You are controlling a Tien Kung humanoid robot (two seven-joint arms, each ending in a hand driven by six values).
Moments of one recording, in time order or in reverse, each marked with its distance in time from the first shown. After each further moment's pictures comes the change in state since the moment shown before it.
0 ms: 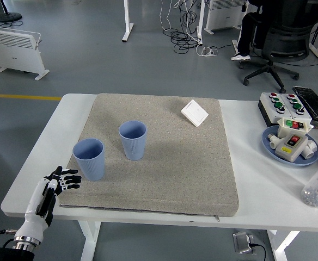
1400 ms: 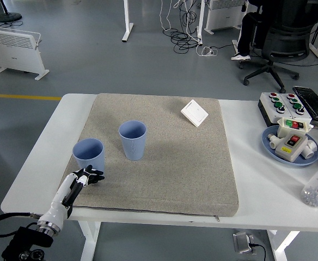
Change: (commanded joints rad) left arm -0.179 -0.008 0.035 0.223 0.136 -0.046 0.023; right arm -0.003 0.005 -0.001 0.000 0.001 -0.002 -0.003
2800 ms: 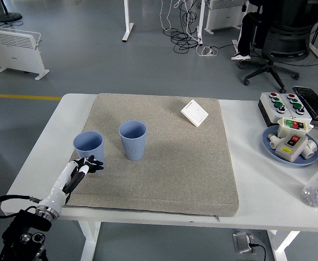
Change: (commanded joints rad) left arm -0.130 0.057 0.034 0.123 0.052 0.013 -0.027; right arm -0.005 0.005 -0.007 0.000 -0.003 -0.001 -0.002
